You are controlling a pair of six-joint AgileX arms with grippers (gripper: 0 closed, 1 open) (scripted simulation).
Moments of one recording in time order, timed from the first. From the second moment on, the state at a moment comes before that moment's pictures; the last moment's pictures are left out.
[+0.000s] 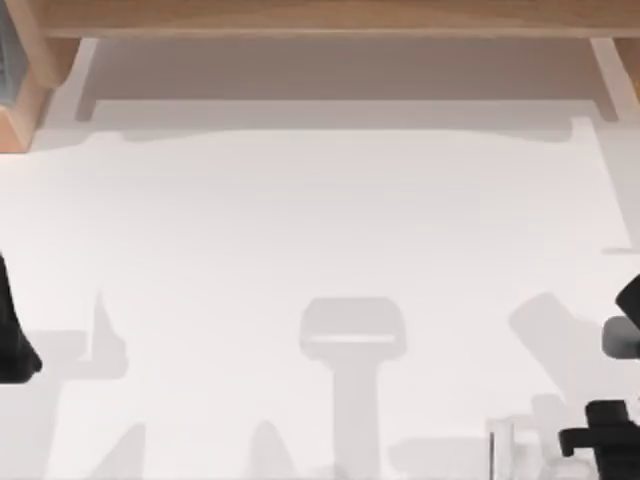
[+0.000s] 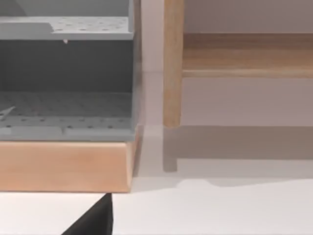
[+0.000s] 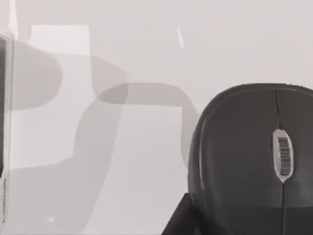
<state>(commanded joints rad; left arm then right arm) 0.00 0.00 0.00 0.00 0.00 0.00 0.52 1.18 0.60 -0.90 0.05 0.50</state>
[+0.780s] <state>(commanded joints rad) 0.00 0.00 0.00 0.00 0.00 0.00 0.52 1.16 0.62 -0.84 0.05 0.50</state>
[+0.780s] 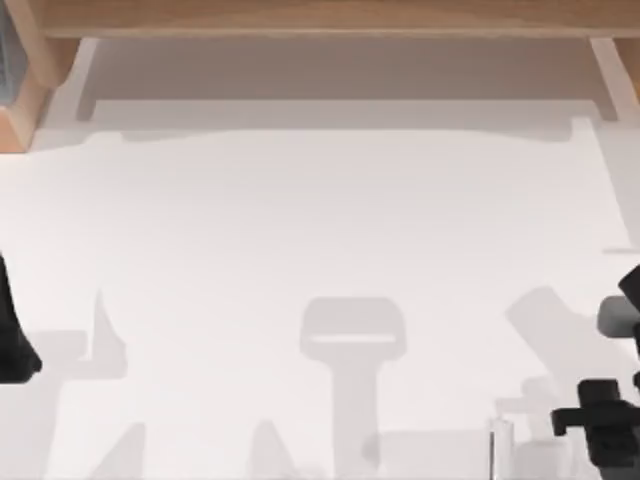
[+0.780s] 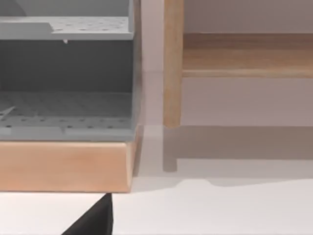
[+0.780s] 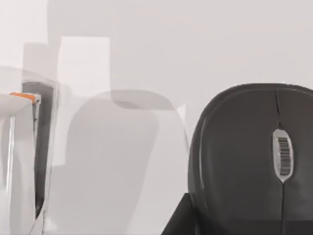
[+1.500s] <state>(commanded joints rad) 0.00 0.00 0.00 0.00 0.00 0.00 0.52 1.22 0.55 -0.82 0.05 0.50</state>
